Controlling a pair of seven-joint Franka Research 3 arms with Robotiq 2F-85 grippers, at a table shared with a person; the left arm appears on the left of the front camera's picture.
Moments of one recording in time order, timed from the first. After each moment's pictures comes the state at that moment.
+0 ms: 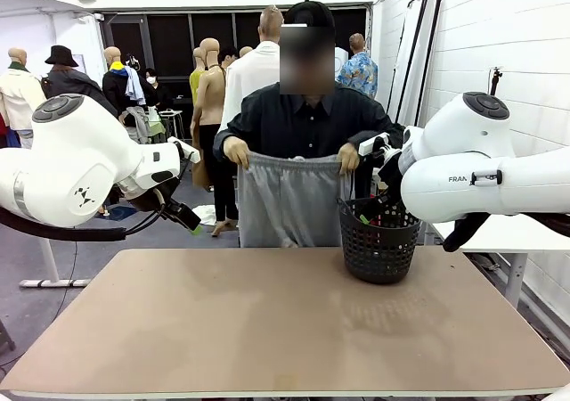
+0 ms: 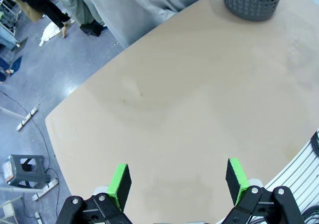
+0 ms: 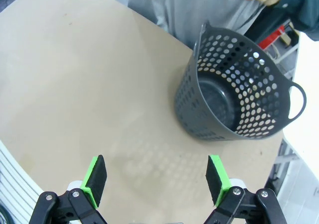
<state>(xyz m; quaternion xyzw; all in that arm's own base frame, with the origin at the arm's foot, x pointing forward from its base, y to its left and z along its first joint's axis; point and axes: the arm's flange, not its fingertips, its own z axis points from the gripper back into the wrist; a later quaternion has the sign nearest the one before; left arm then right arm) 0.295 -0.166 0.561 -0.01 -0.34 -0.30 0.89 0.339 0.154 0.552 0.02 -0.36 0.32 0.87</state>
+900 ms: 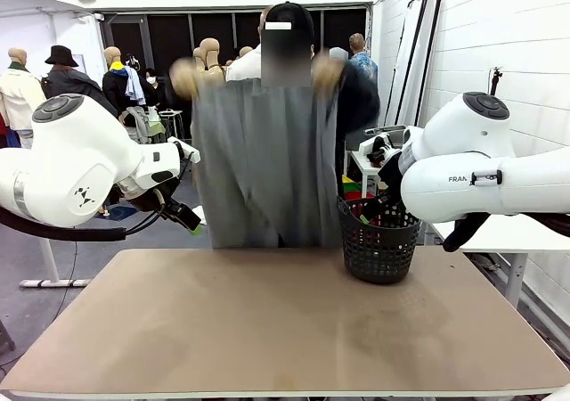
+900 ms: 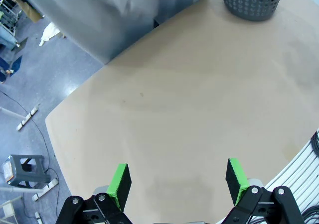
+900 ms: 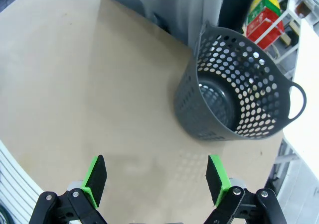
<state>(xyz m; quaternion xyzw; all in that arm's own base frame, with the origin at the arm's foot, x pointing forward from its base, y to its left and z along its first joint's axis) 0.295 -0.166 0.561 -0.01 -0.34 -0.30 0.89 0.339 0.154 0.552 0.02 -0.36 0.32 0.87</state>
